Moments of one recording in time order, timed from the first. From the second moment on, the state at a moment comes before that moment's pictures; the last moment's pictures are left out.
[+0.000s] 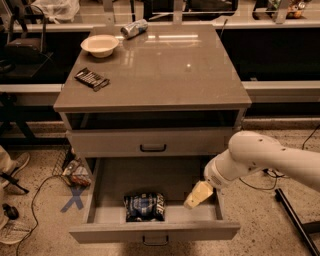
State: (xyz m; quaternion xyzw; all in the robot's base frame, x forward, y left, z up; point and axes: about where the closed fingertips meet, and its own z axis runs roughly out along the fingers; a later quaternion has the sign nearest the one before) arm 0.496 -0.142 0.575 -0.44 0.87 0.16 0.16
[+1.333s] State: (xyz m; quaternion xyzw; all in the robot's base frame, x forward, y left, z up) arm 0.517 -0.041 0.455 -0.47 0.84 0.23 0.15
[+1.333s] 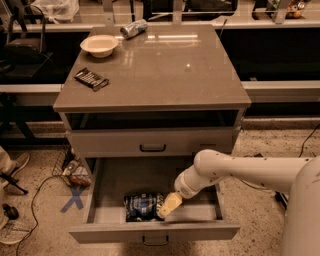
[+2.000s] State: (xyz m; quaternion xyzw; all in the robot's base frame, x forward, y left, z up) arm 0.521 -0.021 0.445 -0.51 0.82 0.22 0.16
